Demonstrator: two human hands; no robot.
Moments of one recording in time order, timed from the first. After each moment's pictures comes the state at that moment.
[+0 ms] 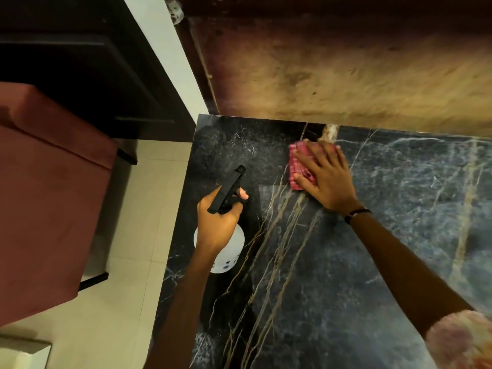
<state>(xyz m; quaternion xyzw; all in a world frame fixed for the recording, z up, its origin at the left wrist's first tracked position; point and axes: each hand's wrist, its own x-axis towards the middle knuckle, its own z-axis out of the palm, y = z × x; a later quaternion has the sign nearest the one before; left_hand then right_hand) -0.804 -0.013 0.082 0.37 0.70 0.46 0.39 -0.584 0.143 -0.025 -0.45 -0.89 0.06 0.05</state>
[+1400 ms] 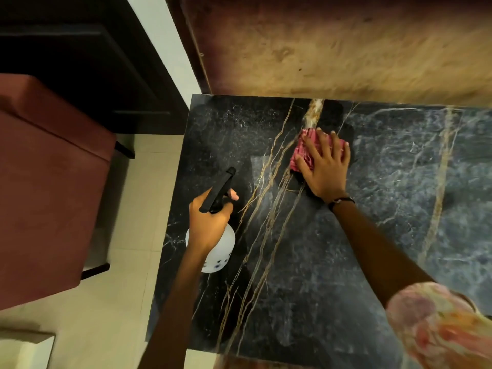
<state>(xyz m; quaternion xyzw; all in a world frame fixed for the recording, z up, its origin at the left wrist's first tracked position) -0.783 -0.086 0.087 0.38 0.73 0.42 0.39 -0.563 0.079 -0.016 -0.60 -0.79 0.08 0.07</state>
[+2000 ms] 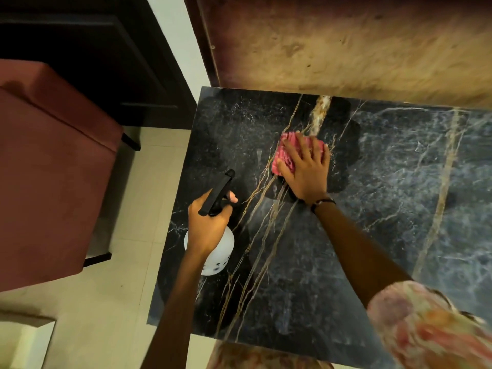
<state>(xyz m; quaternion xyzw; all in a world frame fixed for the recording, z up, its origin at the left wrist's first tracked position) -0.780 -0.115 0.091 0.35 0.73 0.44 0.38 -0.602 0.054 -0.018 -0.55 -0.83 0.08 0.07</state>
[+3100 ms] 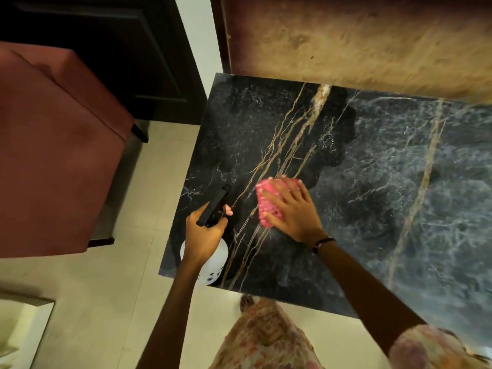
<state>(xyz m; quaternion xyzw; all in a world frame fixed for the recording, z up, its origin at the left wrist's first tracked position) -0.768 -0.228 0.092 0.30 0.75 0.43 0.40 -0.571 -0.101 -0.021 -0.36 -0.93 0.10 0.02</state>
